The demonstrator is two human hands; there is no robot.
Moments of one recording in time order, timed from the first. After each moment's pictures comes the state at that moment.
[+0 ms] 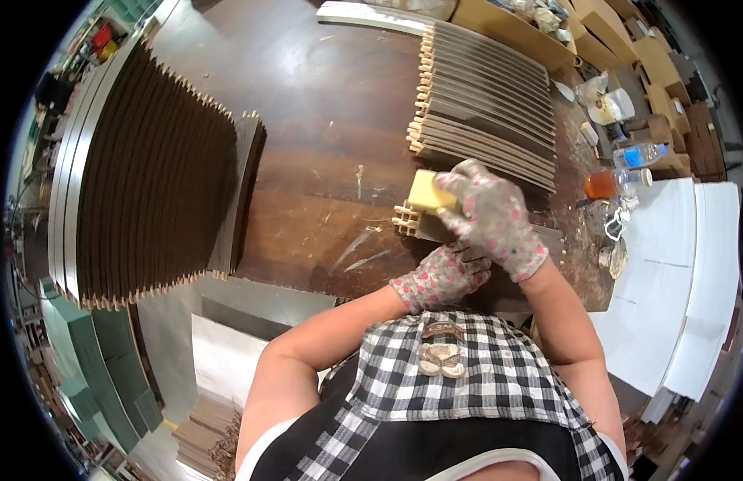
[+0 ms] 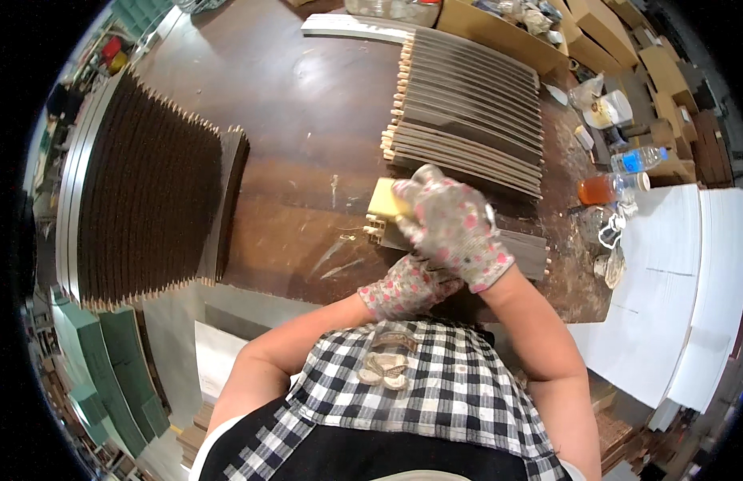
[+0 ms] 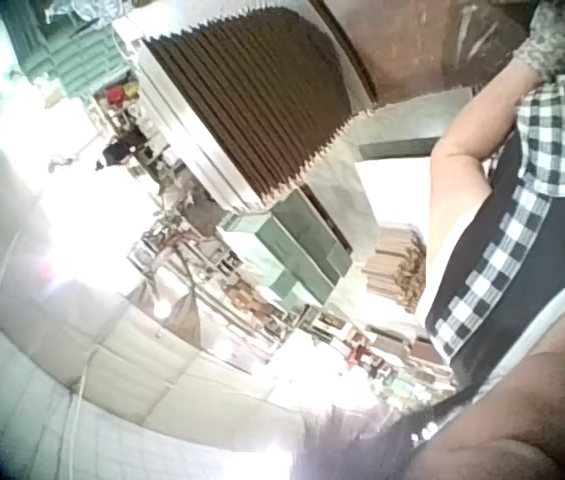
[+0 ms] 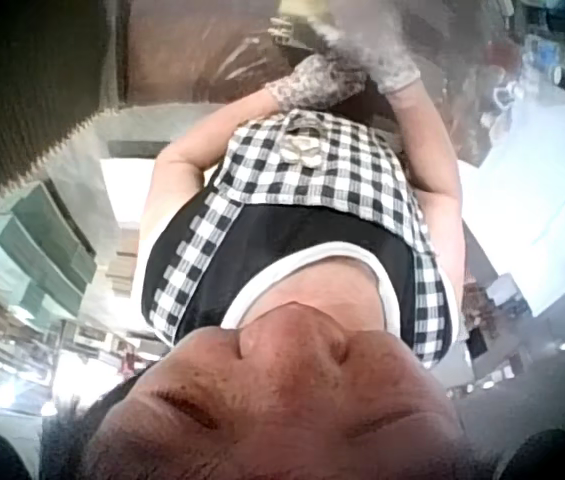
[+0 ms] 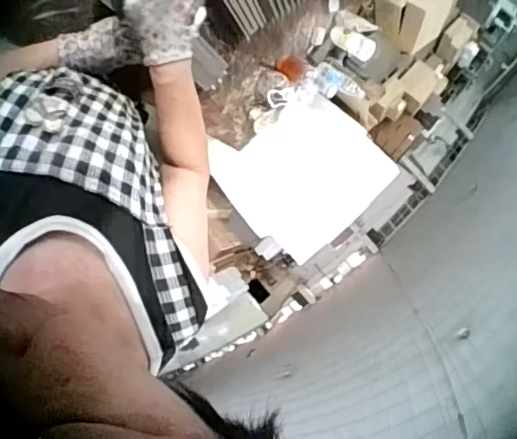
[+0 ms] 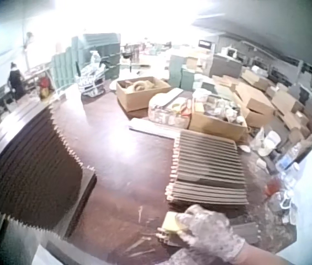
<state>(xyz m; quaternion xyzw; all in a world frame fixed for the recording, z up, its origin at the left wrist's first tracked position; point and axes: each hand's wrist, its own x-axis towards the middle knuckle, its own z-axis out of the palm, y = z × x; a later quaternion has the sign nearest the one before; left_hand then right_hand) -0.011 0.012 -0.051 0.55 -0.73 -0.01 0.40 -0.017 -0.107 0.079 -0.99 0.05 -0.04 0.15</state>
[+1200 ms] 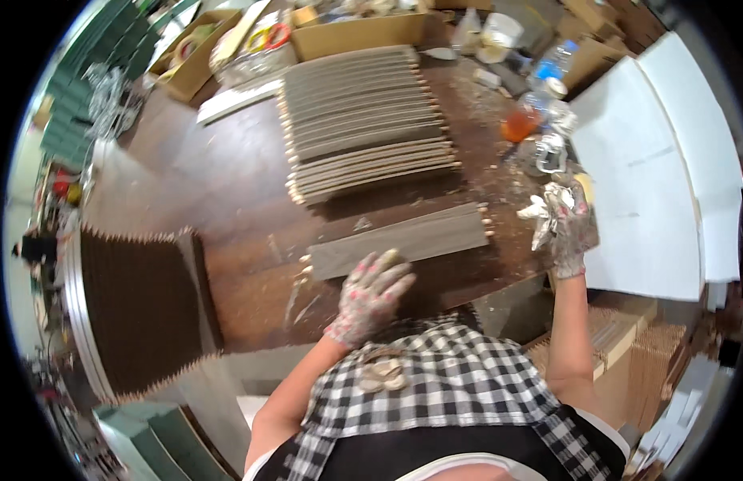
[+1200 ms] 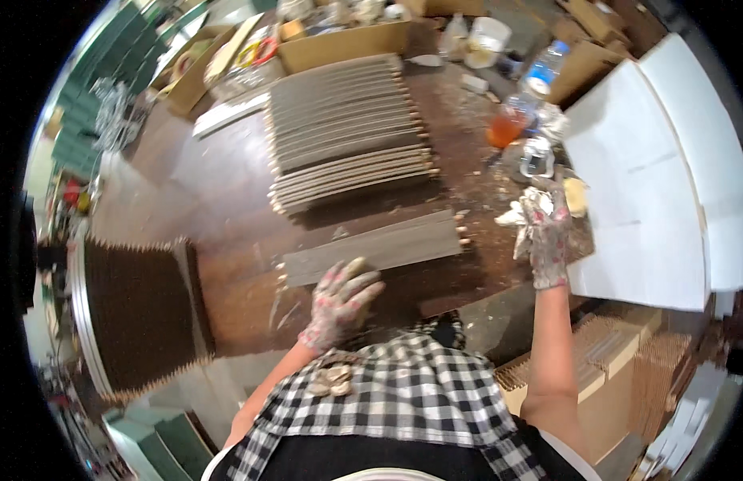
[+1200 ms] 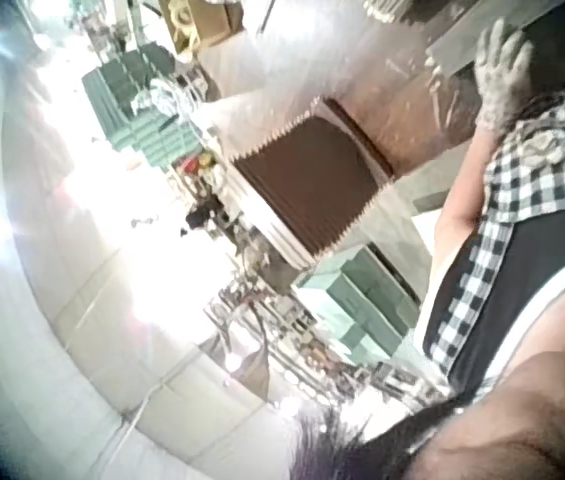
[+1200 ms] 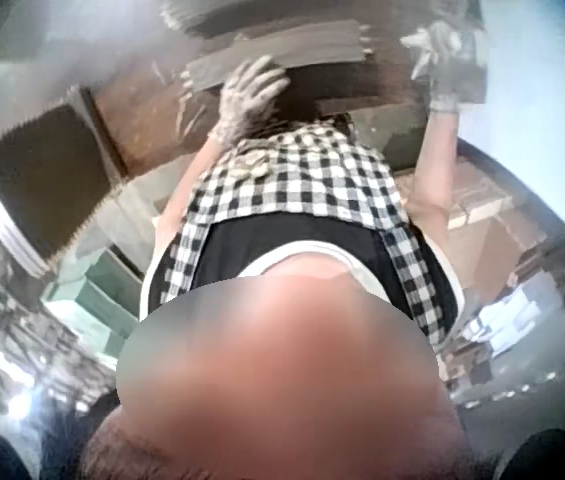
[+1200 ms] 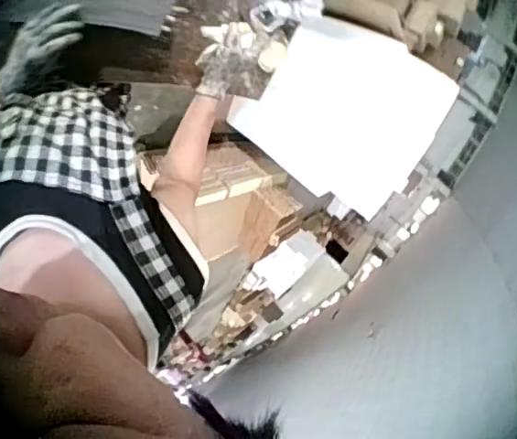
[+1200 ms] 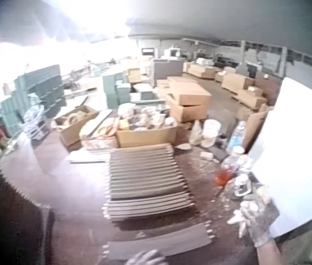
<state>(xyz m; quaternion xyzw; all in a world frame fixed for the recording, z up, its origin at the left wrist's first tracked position) -0.016 0.004 -0.015 0.62 -0.71 -0.03 0.34 -0.274 -0.253 0.029 -0.56 0.49 -0.42 0.52</state>
